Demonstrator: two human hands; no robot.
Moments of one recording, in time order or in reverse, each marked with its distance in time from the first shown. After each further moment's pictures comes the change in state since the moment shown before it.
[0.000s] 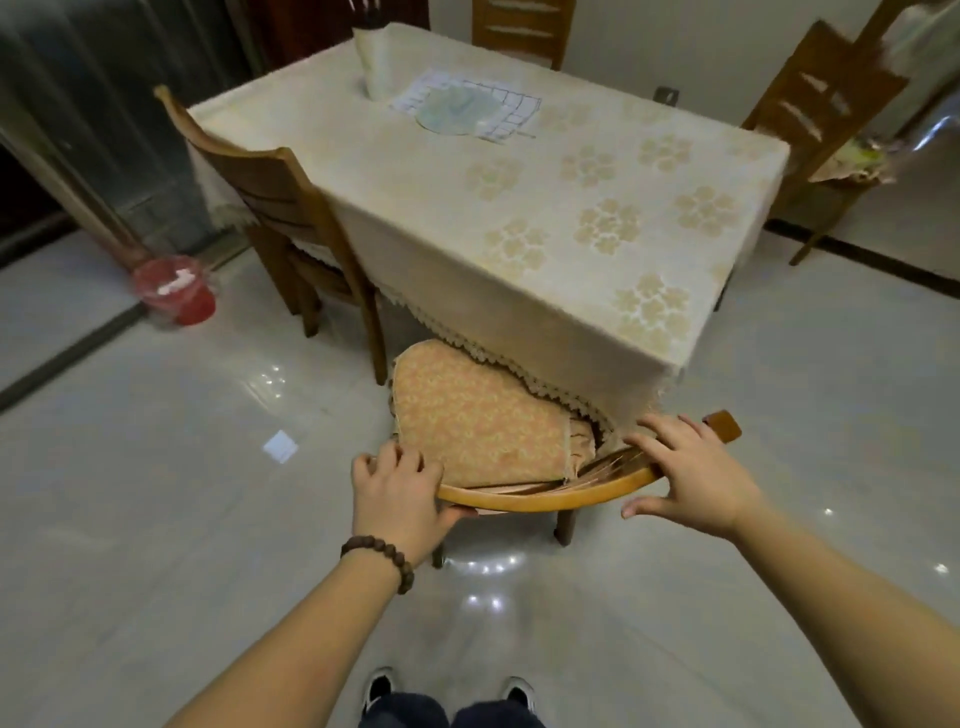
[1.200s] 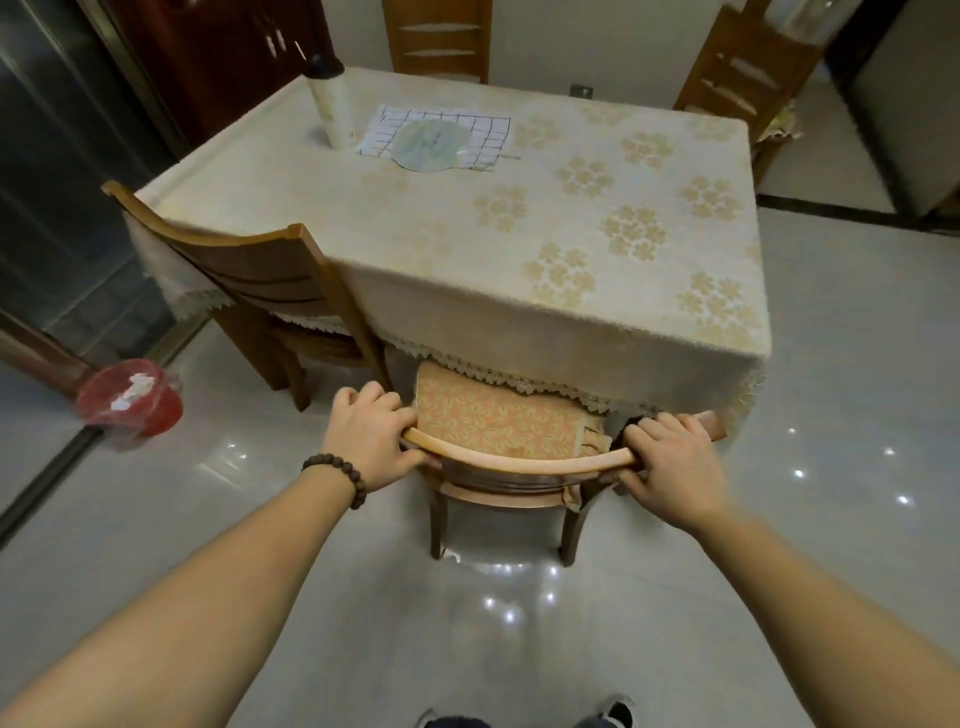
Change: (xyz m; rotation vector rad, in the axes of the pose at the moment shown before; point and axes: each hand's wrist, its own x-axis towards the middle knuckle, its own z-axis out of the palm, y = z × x) left_hand 0.207 -0.265 -0.022 0.106 -0.010 0.504; right_hand 0.151 -0.204 -0.026 -0.027 0.215 0.414
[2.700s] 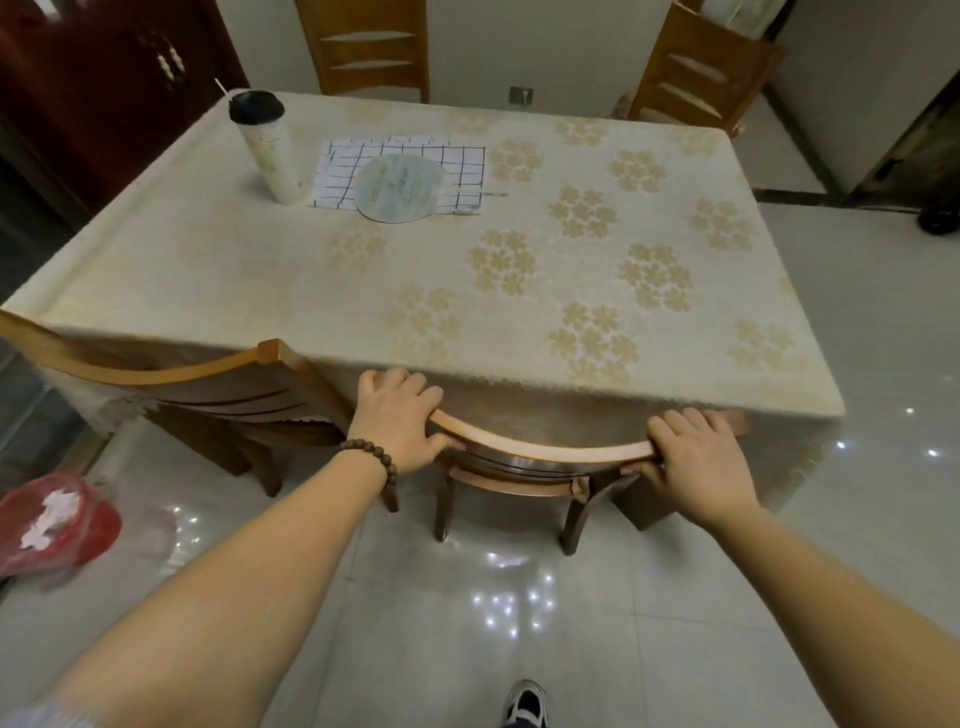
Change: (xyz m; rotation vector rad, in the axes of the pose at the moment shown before) left_hand 0.224 -0.120 0.007 -0.044 0.026 0.185; right_hand 0.188 -0.023 0.013 -0.057 -0.019 0.251
